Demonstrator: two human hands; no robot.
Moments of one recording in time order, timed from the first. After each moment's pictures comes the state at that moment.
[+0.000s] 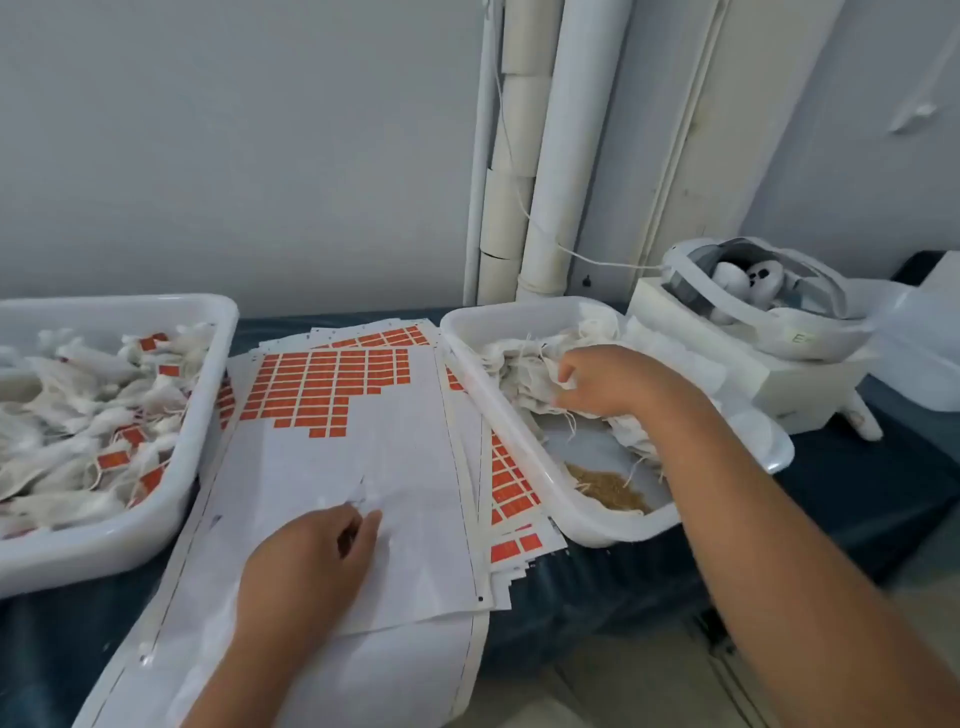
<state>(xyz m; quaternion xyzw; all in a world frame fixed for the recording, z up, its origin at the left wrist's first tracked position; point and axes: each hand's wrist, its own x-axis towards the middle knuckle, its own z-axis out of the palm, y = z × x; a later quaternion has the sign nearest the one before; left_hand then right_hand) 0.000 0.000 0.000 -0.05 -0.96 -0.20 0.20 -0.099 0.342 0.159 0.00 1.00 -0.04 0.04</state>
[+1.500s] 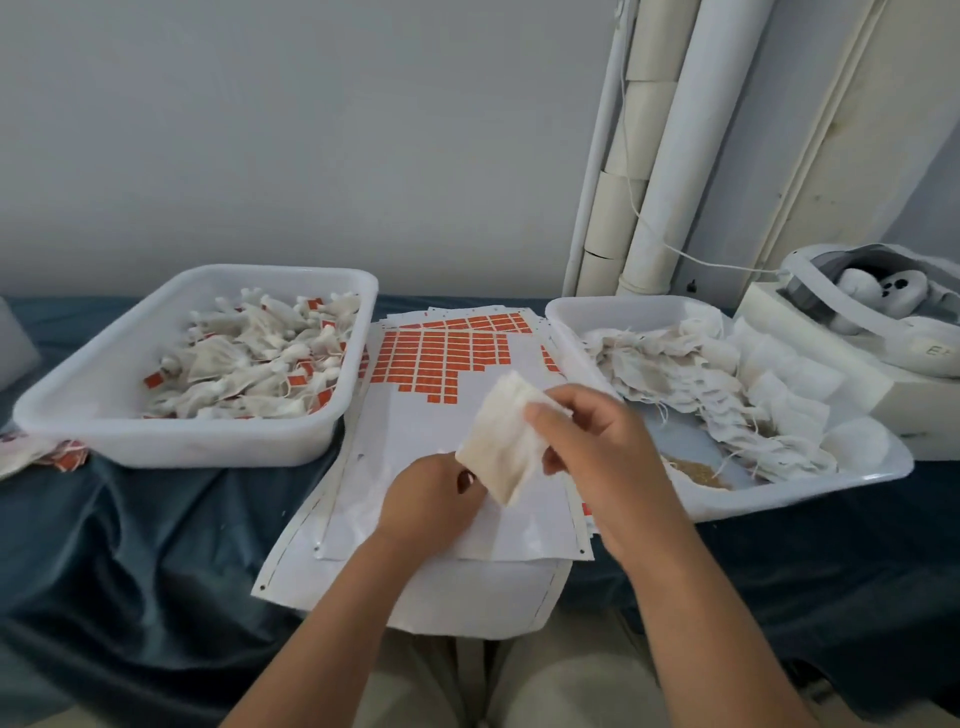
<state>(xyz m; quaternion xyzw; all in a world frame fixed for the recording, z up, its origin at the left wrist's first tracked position) 0.022 0.005 0.020 -0.02 -0.95 -0.31 0.06 0.080 0.187 0.144 -0.09 0.76 -0.64 -0.06</state>
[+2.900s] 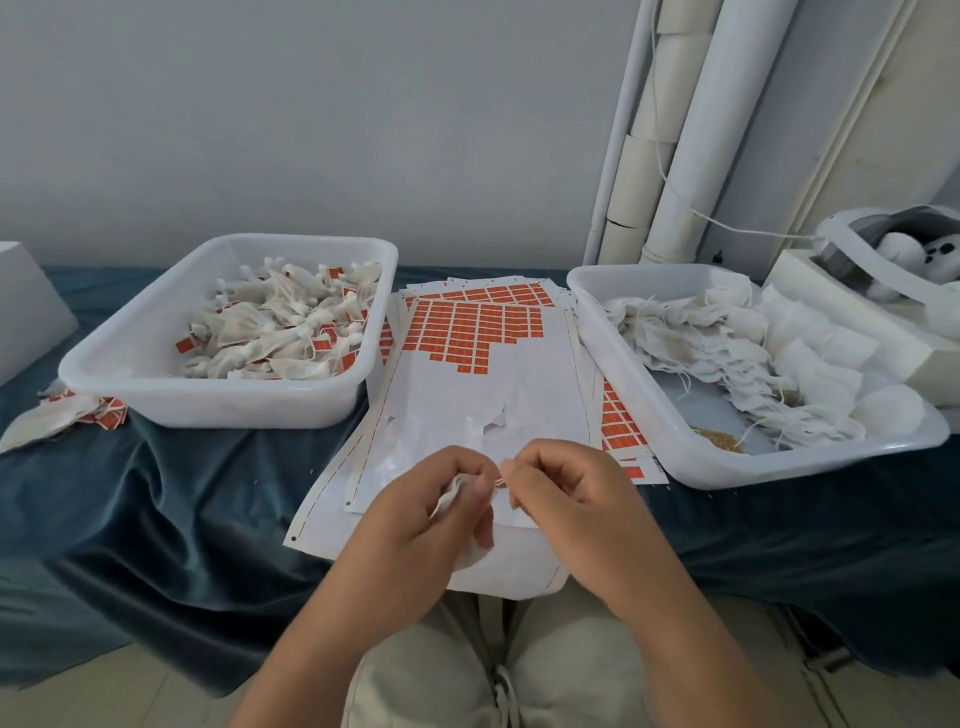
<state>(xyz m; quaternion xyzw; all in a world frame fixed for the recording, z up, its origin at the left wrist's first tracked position) 0.157 -0.017 0.095 -0.12 -0.80 -0.59 0.02 0.134 0.166 0.119 -0.16 0.82 -0.55 0.02</state>
